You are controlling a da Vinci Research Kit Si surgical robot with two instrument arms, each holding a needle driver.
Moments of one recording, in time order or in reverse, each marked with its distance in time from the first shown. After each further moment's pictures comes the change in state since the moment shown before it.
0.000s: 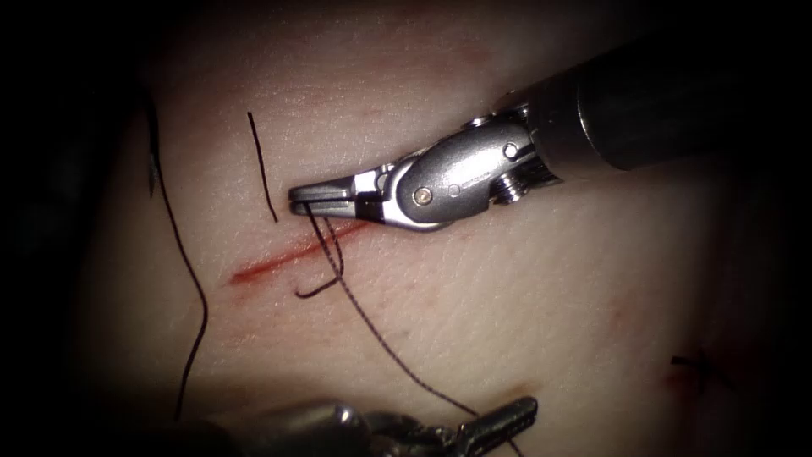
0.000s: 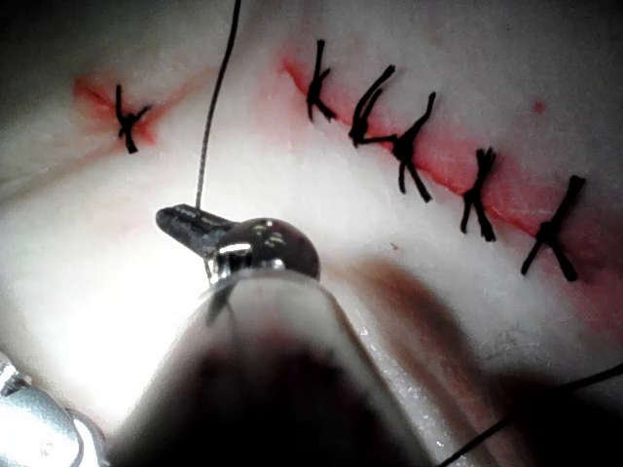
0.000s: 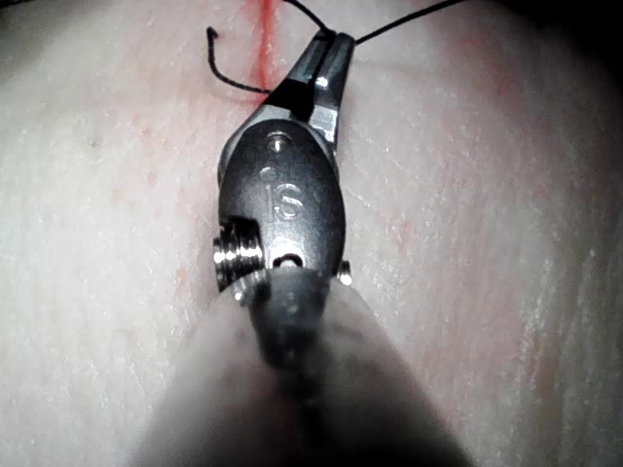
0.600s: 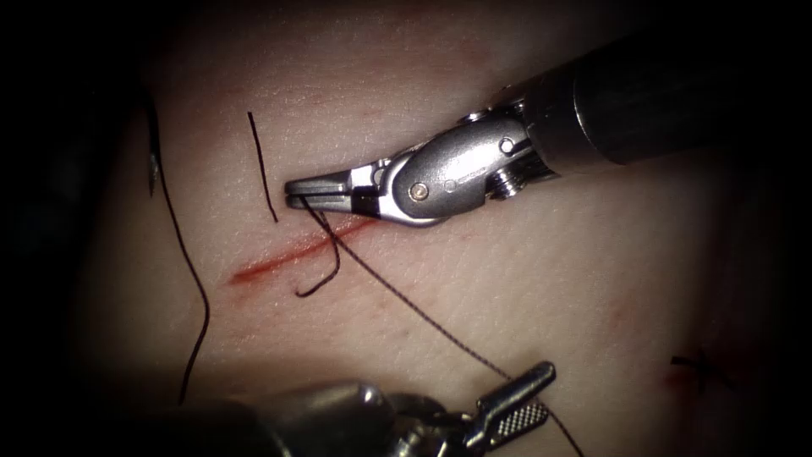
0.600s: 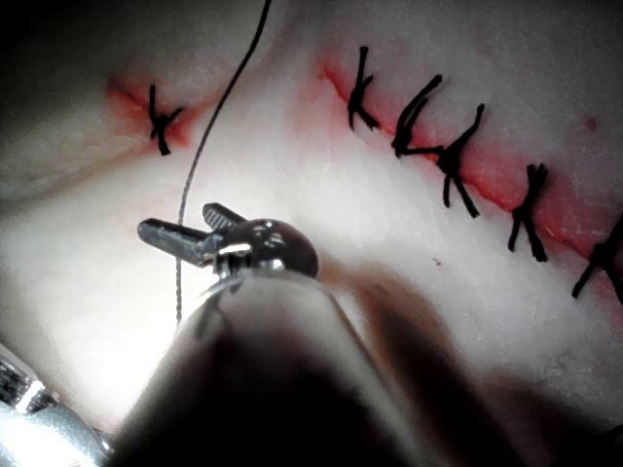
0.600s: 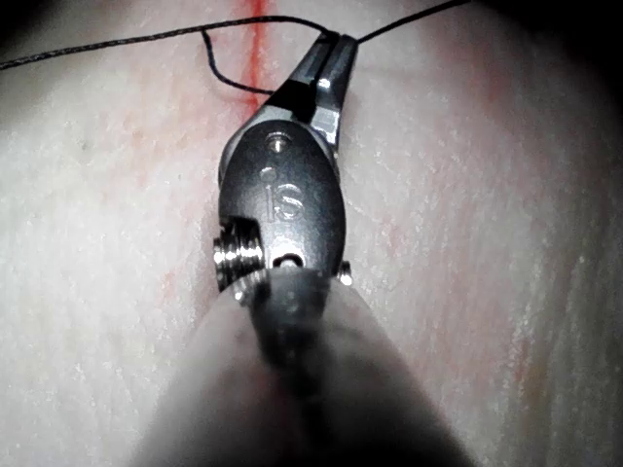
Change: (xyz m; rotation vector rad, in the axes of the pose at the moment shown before) right arm 0.000 0.001 0.001 -0.008 -0.014 -0.013; left arm -0.001 0.000 0.005 0.078 -0.081 0.015
